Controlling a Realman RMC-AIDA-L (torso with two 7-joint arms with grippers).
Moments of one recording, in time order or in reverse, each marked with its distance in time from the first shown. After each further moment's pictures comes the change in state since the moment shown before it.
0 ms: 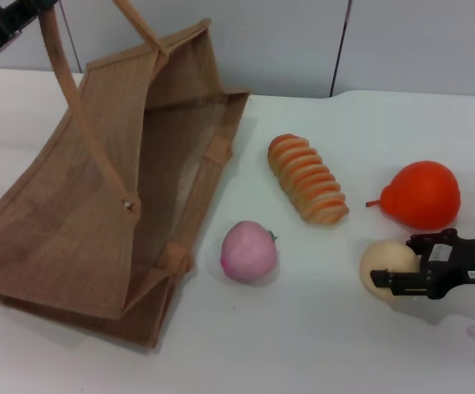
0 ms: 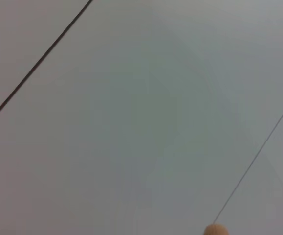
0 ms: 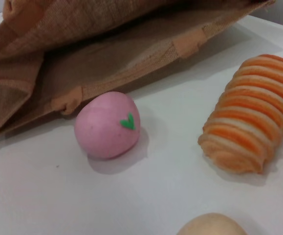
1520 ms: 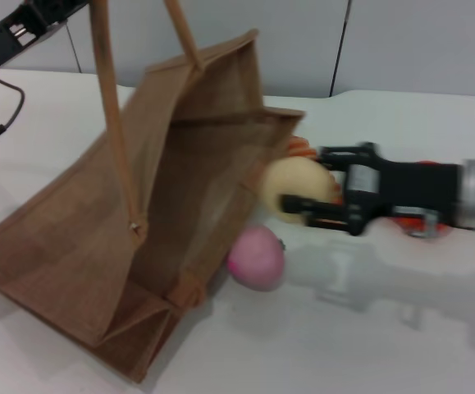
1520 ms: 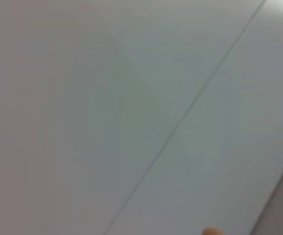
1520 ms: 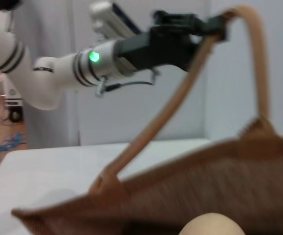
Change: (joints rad) left arm -0.060 -0.014 0.017 -0.002 0.038 -0.174 -0.031; right arm 0.126 0.006 0.019 0.146 0.304 -0.193 -0.380
